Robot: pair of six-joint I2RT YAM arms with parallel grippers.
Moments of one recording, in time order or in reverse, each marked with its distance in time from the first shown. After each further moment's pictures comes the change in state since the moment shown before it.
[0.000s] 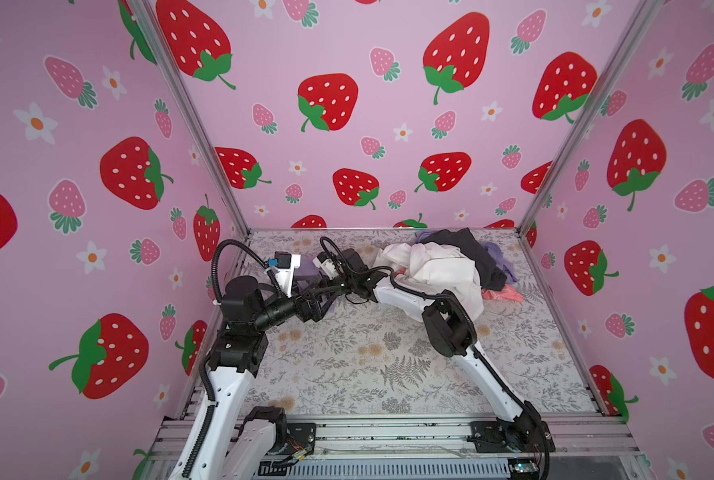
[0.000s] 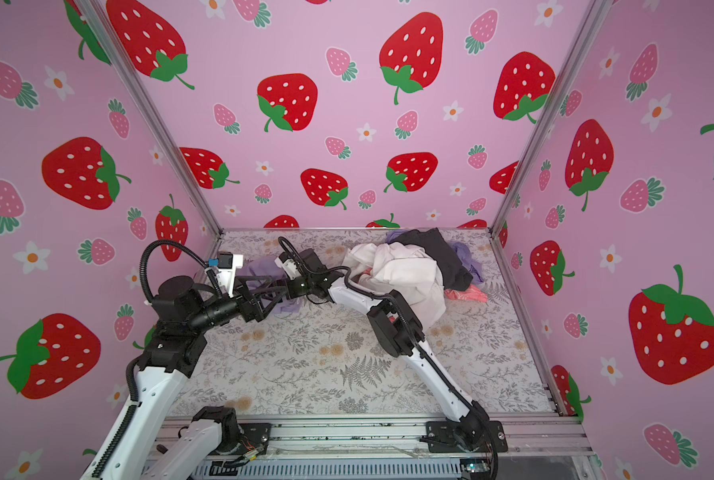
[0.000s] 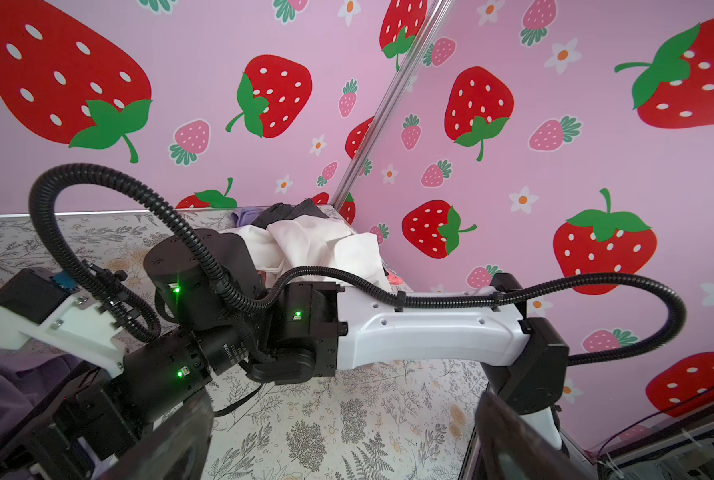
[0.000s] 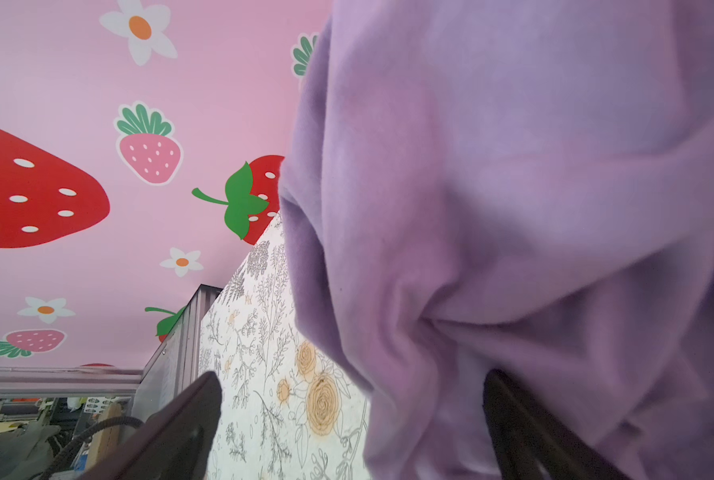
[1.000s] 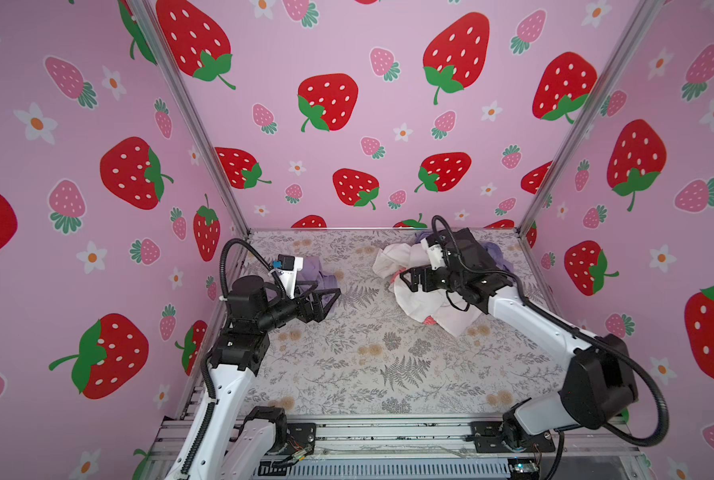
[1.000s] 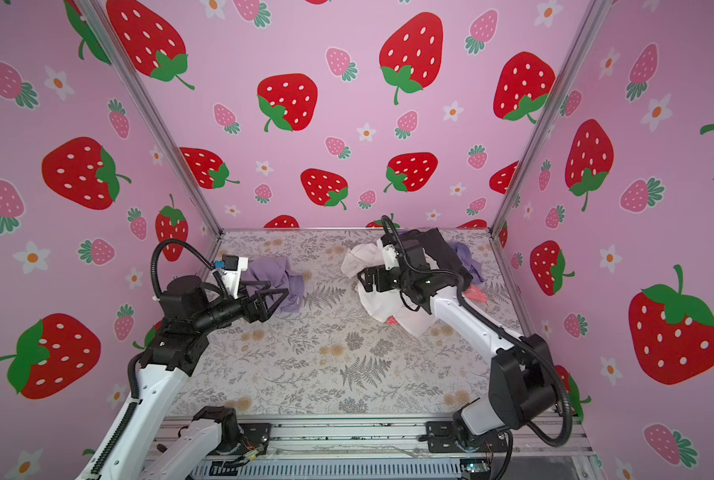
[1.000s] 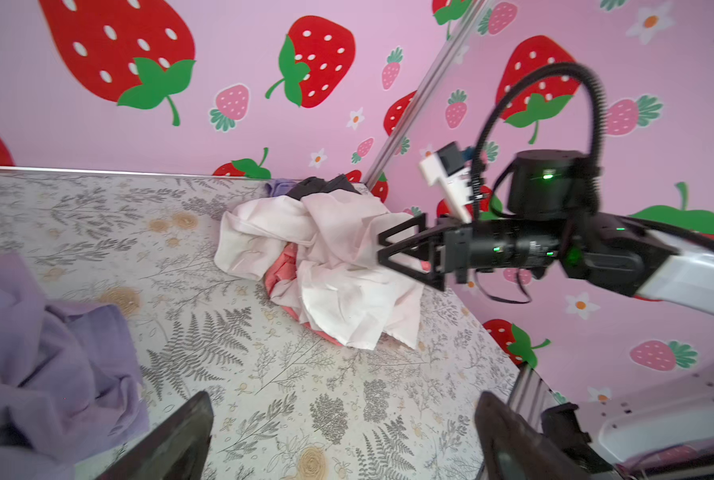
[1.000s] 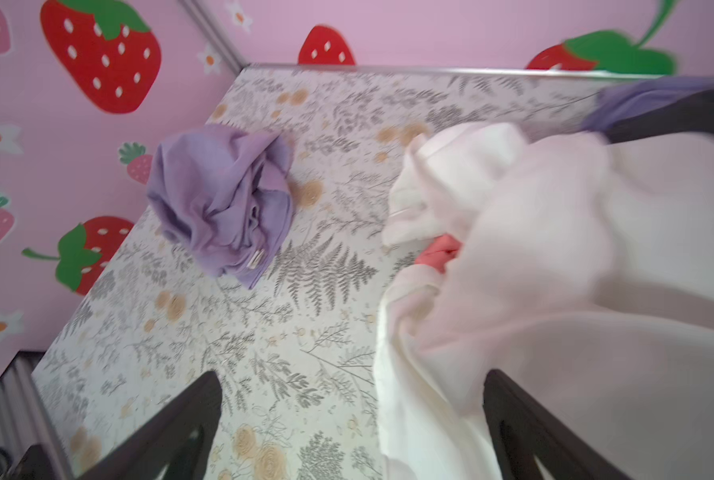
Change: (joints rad) left arm -0.029 0.004 0.009 -0.144 -0.172 0.067; right arm -0.369 -1.145 -1.004 -0.154 0.452 -0.241
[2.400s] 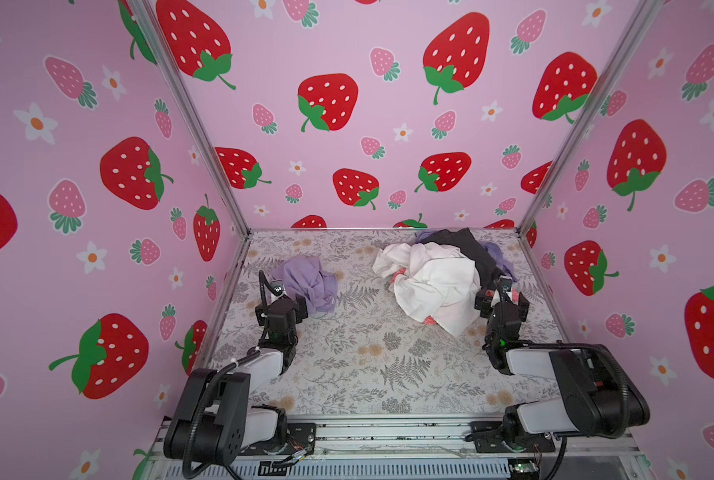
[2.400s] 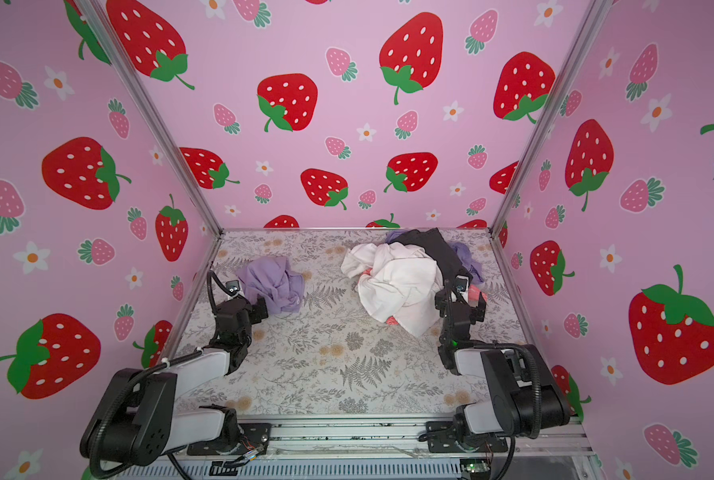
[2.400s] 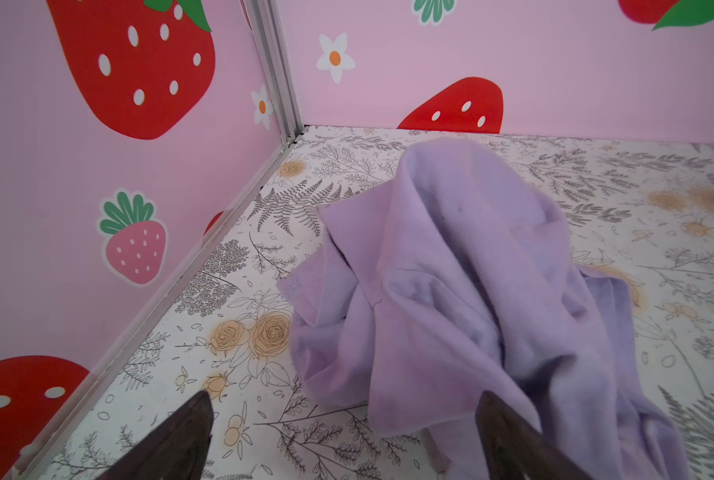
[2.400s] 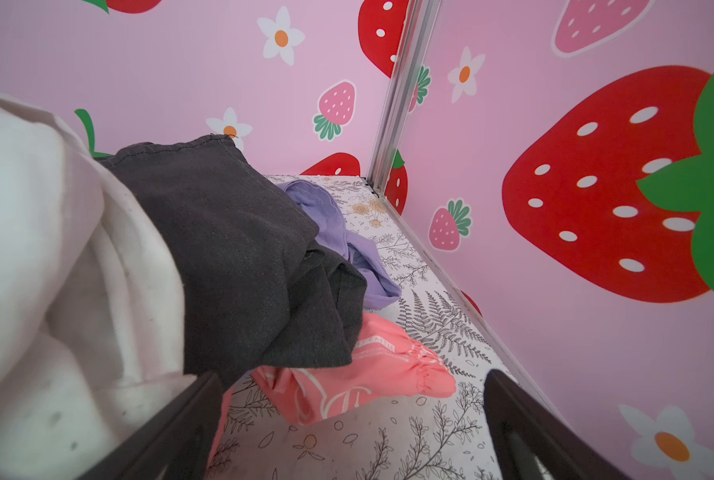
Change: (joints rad) left arm -0.029 0.530 -0.470 0.913 -1.118 0.190; right arm -0.280 0.049 -0.846 1.274 0.787 -0.327
